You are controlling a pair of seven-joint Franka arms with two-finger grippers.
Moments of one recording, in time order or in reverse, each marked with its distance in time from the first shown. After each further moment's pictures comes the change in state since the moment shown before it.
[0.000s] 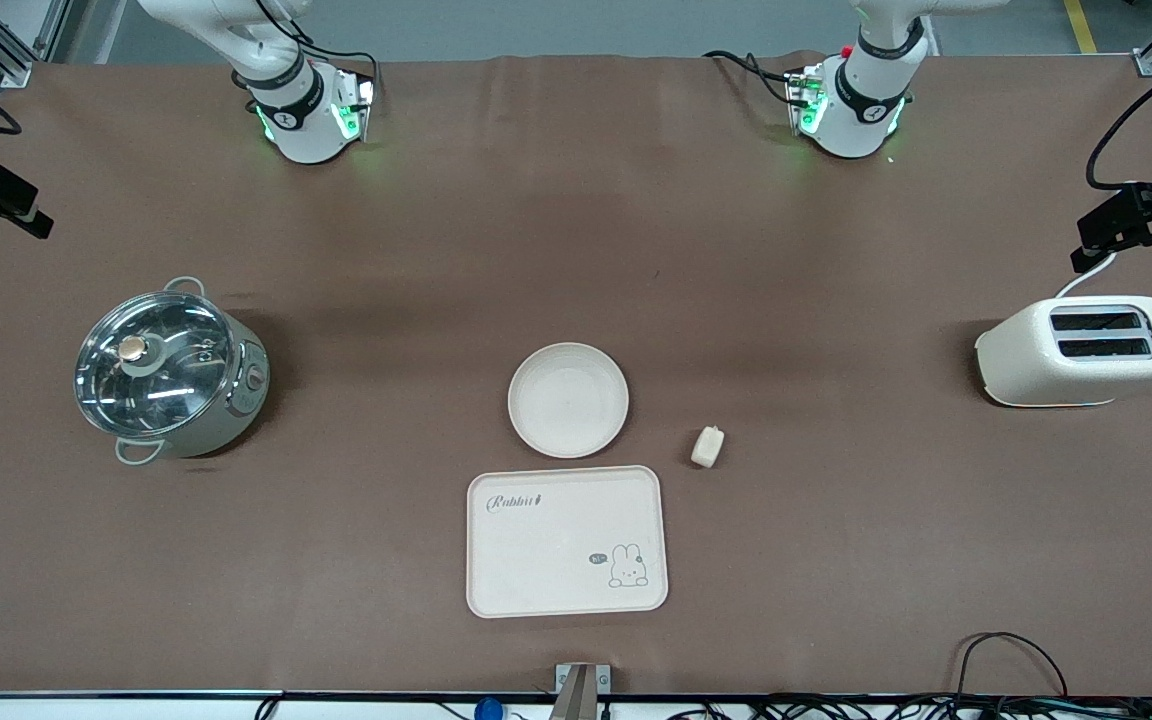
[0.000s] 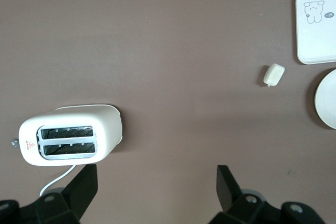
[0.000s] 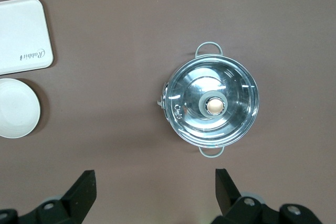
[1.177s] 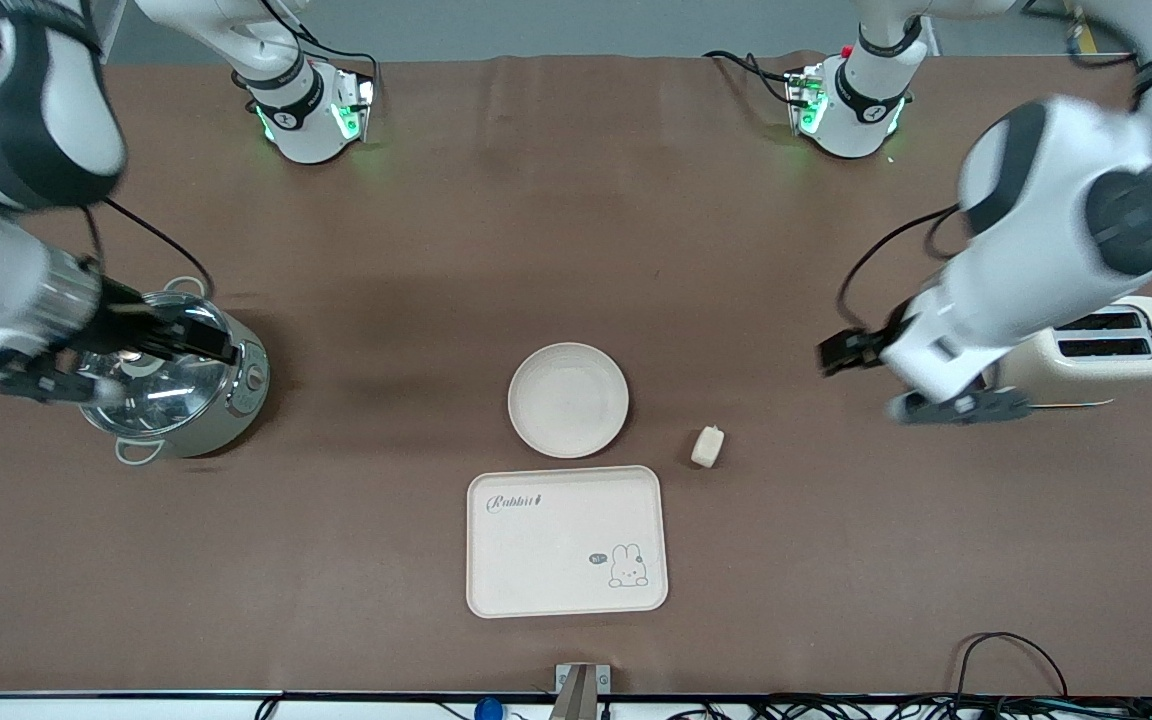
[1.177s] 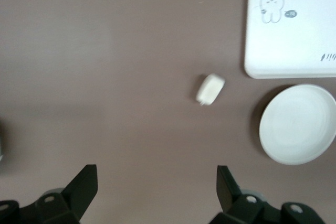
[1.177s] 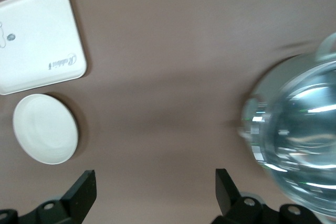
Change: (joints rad) left arm -0.196 0.335 -0.125 -0.062 -0.066 0.328 -0.358; right arm 0.103 0.245 0.011 -0.259 0.277 0.415 0.081
